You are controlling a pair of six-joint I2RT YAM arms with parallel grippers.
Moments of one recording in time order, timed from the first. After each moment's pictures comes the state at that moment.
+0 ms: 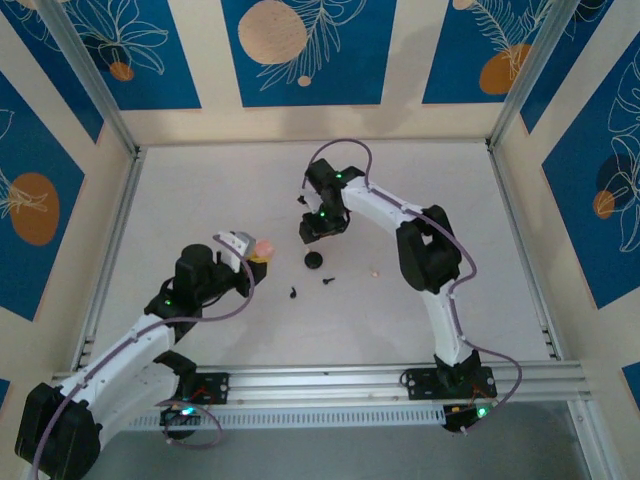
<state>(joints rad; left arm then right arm) -0.45 0.84 0.41 0.03 0.33 -0.06 0.60 2.21 1.85 -1.01 -0.28 0.13</state>
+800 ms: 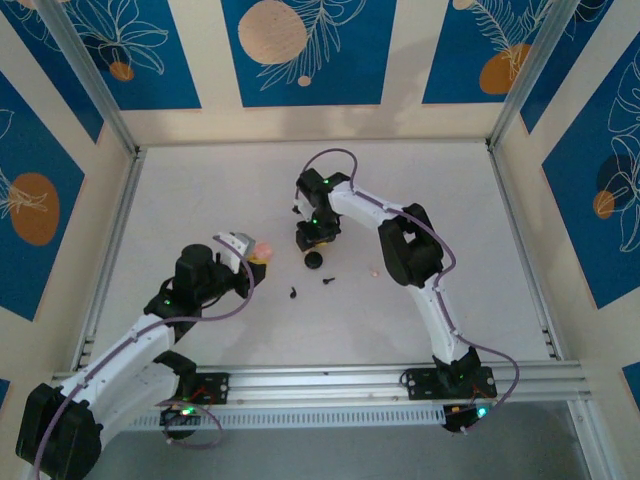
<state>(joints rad) -0.44 0.84 0.41 0.00 0.34 -0.06 0.63 2.34 1.94 -1.04 -0.26 0.13</state>
